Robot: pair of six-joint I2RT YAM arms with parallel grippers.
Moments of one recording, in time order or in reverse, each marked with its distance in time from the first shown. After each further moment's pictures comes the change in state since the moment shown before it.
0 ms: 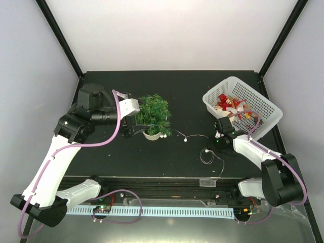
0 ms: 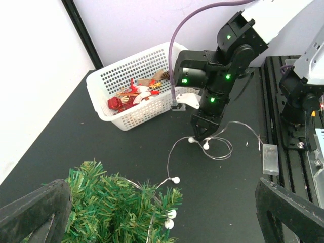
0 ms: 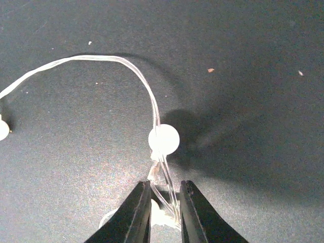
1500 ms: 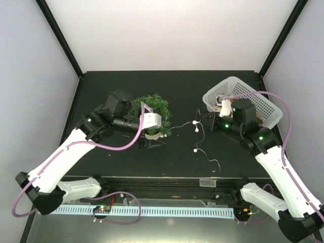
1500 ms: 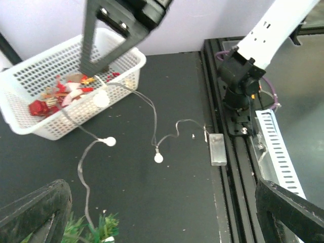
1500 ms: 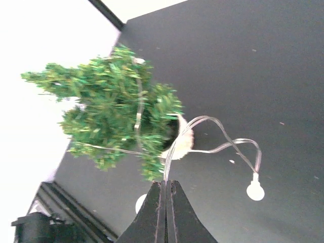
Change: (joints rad) left arm -0.269 0.079 -0.045 0.029 -0.058 -0.027; right arm 0.127 -0.385 0.426 -0.154 -0.186 -0.024
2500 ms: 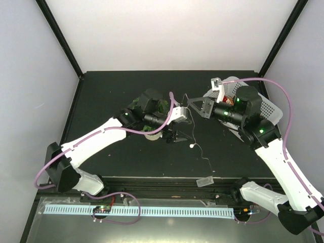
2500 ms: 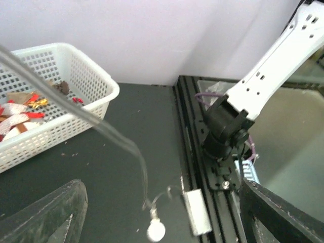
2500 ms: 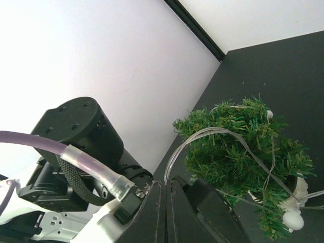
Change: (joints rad) left arm -0.139 0.308 -0.026 0.418 0.081 -0.291; right arm 0.066 0.088 0.179 0.258 -0.236 0.193
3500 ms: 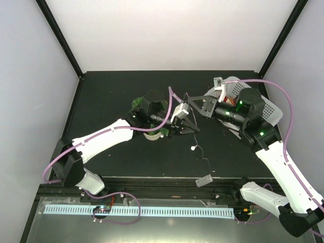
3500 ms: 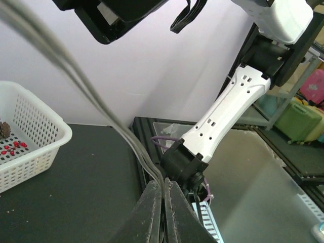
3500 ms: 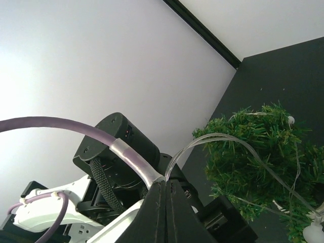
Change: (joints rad) left arm -0.005 0.076 -0.090 0.461 0.245 -0.333; right arm 0.002 -0.024 -0.035 0.106 -0.010 0.123
